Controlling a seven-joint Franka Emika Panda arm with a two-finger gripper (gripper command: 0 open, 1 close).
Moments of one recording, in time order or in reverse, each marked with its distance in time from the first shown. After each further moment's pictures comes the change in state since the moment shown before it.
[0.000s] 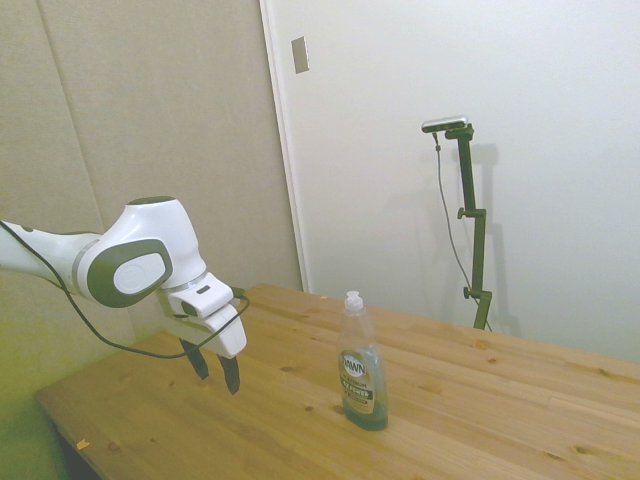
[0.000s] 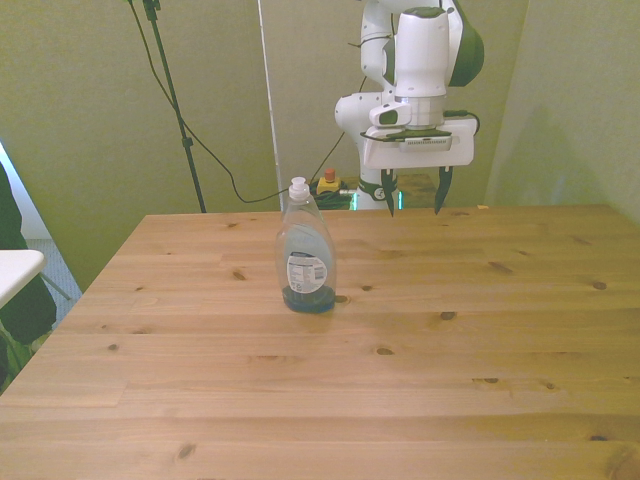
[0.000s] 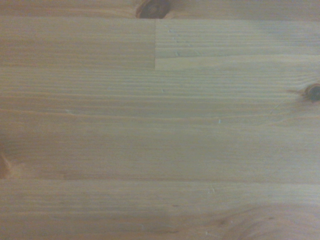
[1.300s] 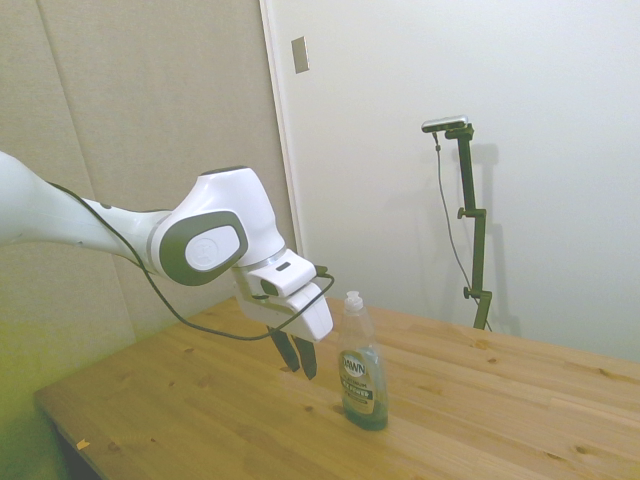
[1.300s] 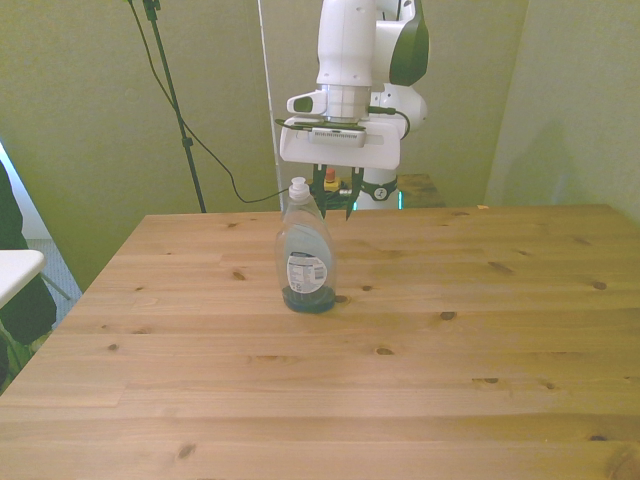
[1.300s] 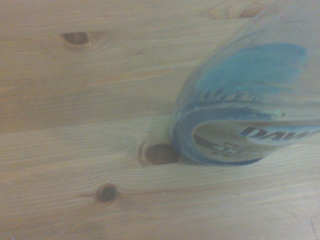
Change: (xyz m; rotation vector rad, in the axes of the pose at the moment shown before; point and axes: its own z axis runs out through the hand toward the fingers) arm 0.150 0.058 -0.031 -0.037 0.119 0.155
